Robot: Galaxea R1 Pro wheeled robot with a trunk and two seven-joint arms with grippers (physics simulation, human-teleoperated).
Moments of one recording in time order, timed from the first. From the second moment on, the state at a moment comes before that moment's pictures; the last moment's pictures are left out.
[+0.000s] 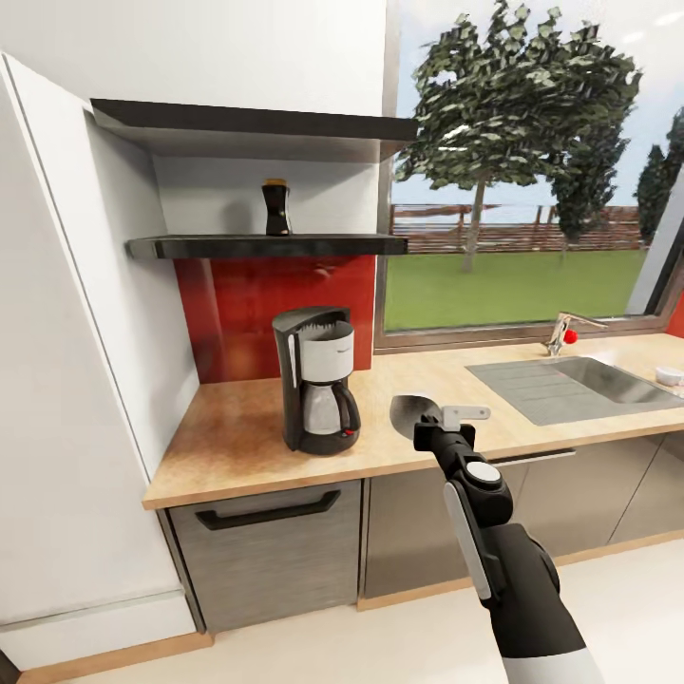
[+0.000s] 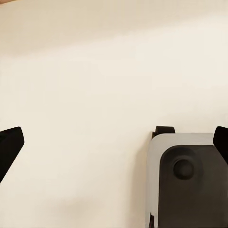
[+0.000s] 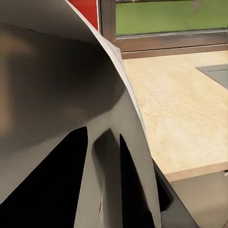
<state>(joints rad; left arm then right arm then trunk) -0.04 0.15 0.02 -0.19 0.02 -0.24 0.00 -0.48 0.12 0.11 -1.53 0.01 0.59 -0.18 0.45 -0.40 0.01</state>
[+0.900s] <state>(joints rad) -0.04 0.18 0.02 -0.14 0.02 -0.10 0.00 -0.66 0.12 0.10 -1.50 -0.14 0.69 -0.17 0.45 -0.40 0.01</state>
